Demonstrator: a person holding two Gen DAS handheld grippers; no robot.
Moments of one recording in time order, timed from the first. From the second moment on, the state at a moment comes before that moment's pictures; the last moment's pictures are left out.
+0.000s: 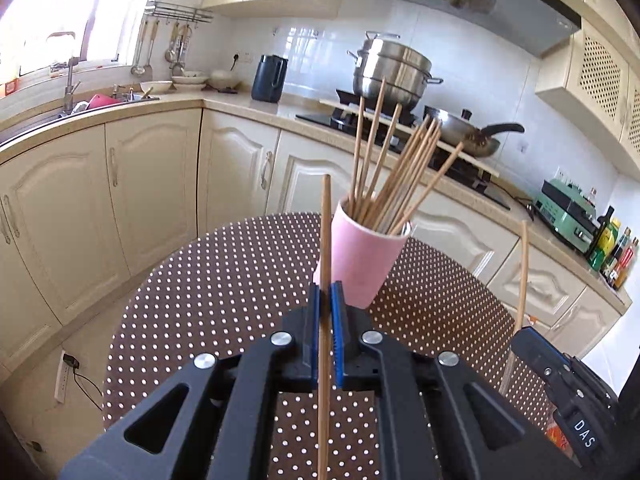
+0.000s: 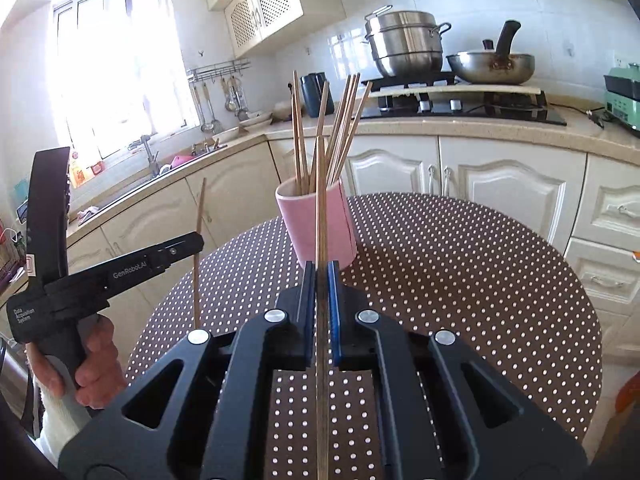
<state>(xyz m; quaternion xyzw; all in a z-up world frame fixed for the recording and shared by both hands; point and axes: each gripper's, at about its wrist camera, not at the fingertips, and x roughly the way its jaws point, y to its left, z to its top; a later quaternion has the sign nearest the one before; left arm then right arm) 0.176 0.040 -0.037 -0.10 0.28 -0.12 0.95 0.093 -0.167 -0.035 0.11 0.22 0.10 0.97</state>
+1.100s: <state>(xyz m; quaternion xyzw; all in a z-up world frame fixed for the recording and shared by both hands) 0.250 -0.002 -0.106 0.02 0.44 -0.08 0.89 0.132 -0.192 -0.025 0.16 0.21 0.09 0.96</state>
